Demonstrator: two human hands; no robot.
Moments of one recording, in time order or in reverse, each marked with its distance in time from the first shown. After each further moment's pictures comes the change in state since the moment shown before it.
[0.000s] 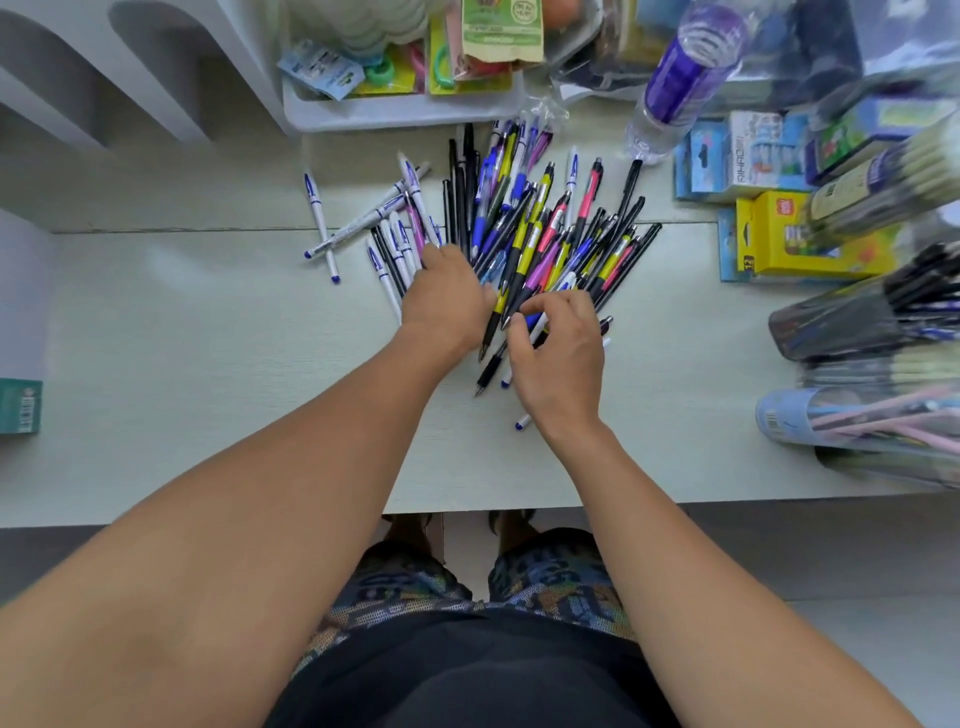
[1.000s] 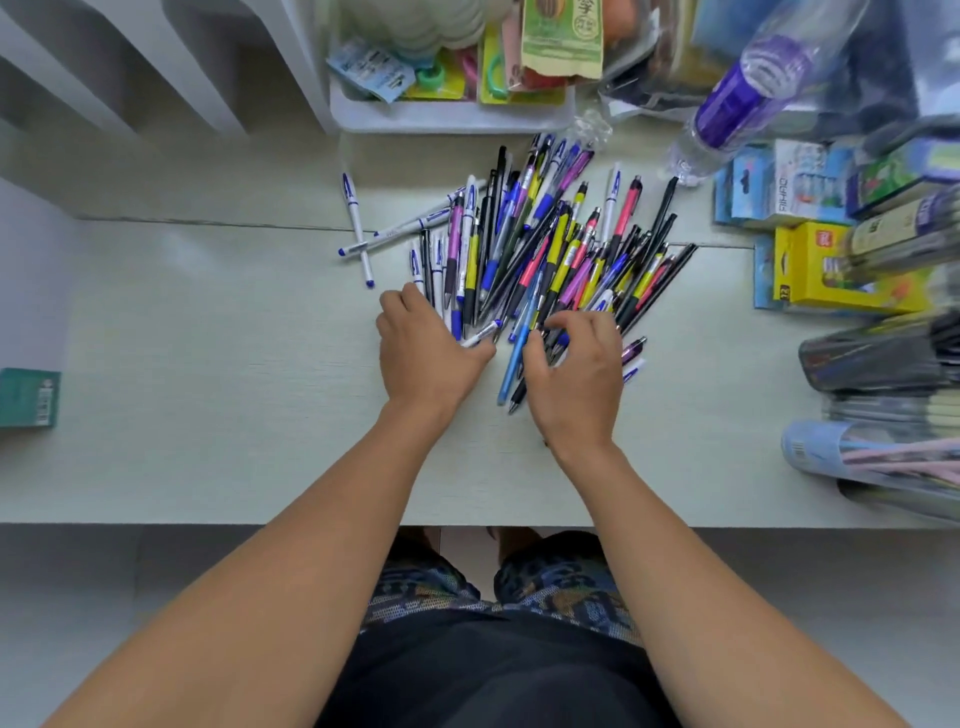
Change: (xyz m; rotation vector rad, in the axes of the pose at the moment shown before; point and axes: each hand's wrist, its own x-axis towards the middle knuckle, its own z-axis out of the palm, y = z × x) left_hand -0.038 -0.055 0.008 -0.345 0.161 -0.228; right_hand -0.005 -0.013 0.019 -0.096 0.070 -0.016
